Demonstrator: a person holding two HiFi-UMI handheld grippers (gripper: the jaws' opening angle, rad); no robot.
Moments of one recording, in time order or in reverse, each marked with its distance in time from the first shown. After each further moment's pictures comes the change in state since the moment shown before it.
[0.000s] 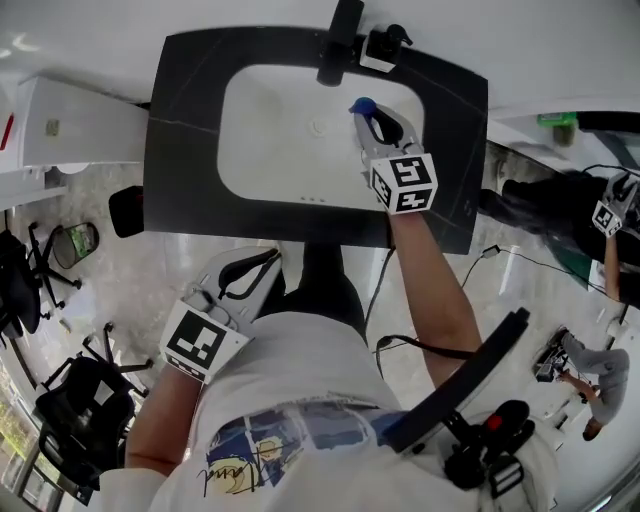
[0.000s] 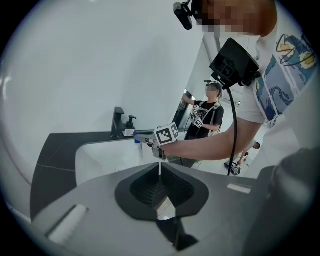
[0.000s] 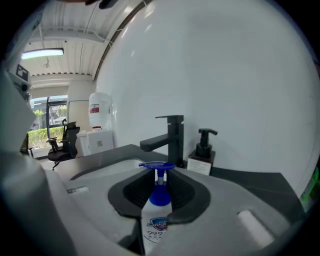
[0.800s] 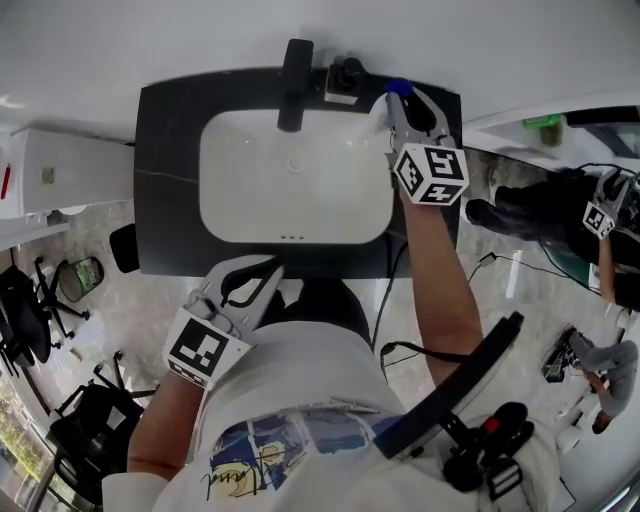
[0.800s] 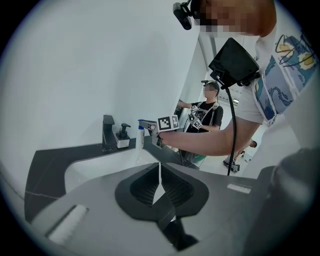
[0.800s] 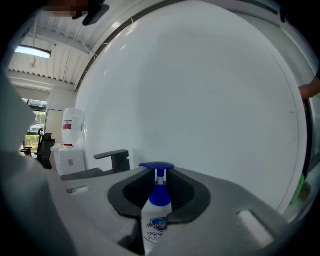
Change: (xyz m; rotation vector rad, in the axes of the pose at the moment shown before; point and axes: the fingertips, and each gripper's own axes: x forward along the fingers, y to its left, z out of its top) left arm 0.057 0.001 0.055 0.070 0.001 -0.047; right arm -0.021 -0.147 0.081 0.079 -0.193 -0.215
